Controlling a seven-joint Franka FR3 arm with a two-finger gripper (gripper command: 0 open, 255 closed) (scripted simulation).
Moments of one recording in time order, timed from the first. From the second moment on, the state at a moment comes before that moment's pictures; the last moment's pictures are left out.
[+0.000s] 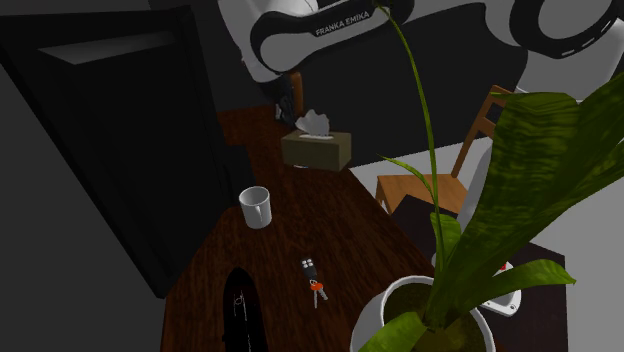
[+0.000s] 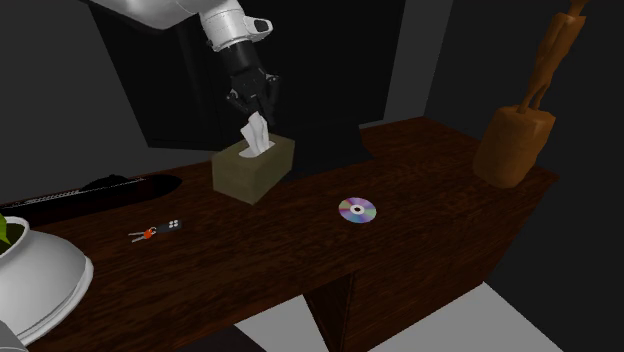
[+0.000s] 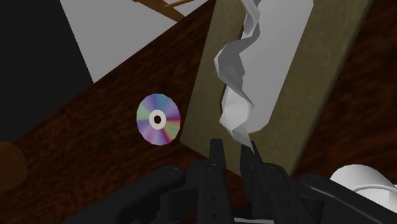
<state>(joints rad) 0.09 0.00 0.31 -1.82 -0.38 1.66 0.01</state>
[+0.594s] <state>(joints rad) 0.10 0.01 0.32 -1.69 -0.38 1.54 -0.03</state>
